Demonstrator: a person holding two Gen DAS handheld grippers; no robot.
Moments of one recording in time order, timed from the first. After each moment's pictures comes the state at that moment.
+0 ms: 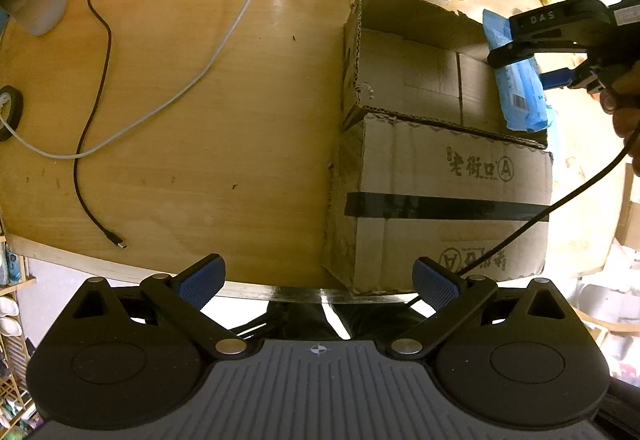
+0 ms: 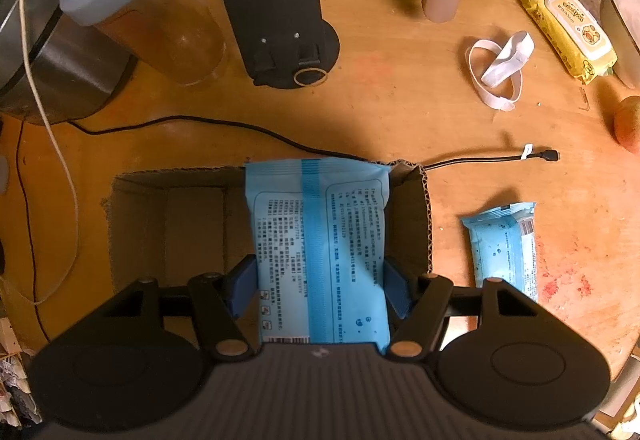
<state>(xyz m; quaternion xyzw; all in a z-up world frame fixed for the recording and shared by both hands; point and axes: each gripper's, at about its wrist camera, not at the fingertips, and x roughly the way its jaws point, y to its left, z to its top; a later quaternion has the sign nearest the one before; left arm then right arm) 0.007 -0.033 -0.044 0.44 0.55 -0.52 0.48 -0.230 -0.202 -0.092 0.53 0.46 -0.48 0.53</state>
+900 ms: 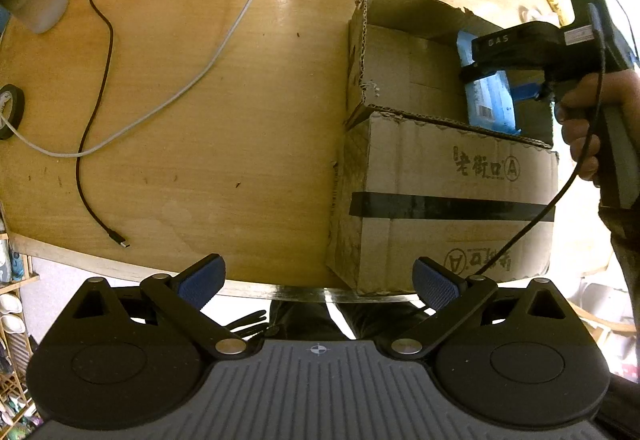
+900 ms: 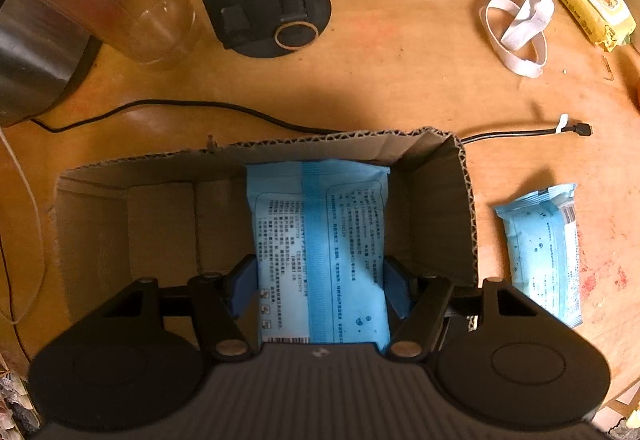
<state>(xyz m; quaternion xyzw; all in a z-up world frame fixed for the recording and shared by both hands) 0.008 -0.036 -0.049 0.44 0.55 -0.52 0.48 -0.224 -0.198 -0.153 0.54 0.45 -0.49 0.51</state>
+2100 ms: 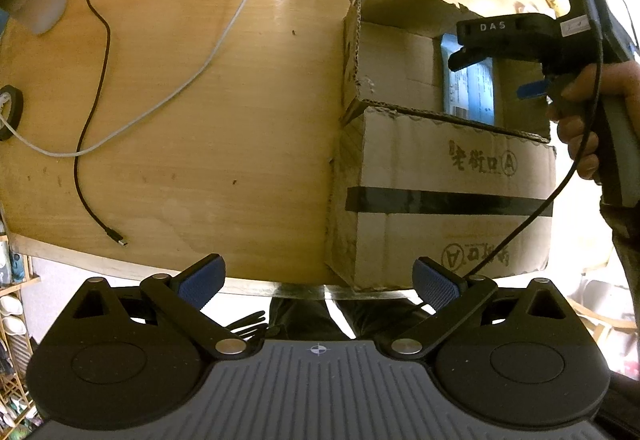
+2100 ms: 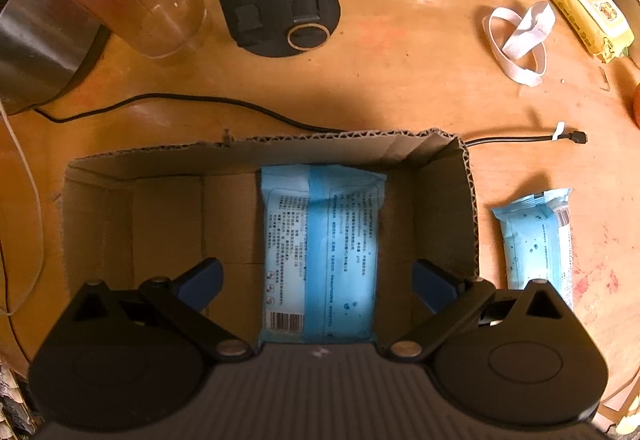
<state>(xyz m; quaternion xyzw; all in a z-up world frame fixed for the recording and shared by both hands) 0.005 -0.033 -0.047 0.45 0.55 -0.52 0.48 -0.217 -0.196 -0.142 0.53 0.46 -0.49 0.52</state>
